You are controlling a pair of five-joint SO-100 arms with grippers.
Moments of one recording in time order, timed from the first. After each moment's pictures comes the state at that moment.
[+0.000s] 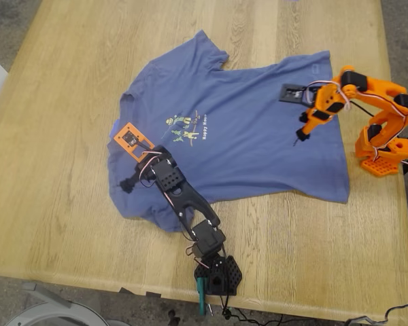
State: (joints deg) arm 0 -35.0 106.1 96.5 48.3 -102.8; arm 1 -6.2 107.7 78.8 89.1 -82.7
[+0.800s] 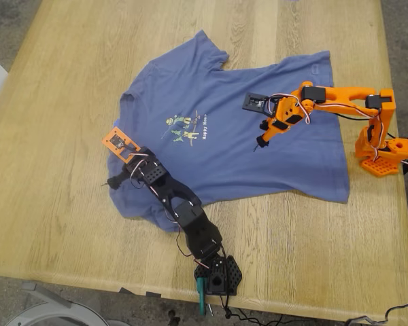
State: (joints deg) arm 0 -39.5 79.1 91.0 22.0 -100.3; arm 1 -5.4 84.1 70.0 65.8 -82.5
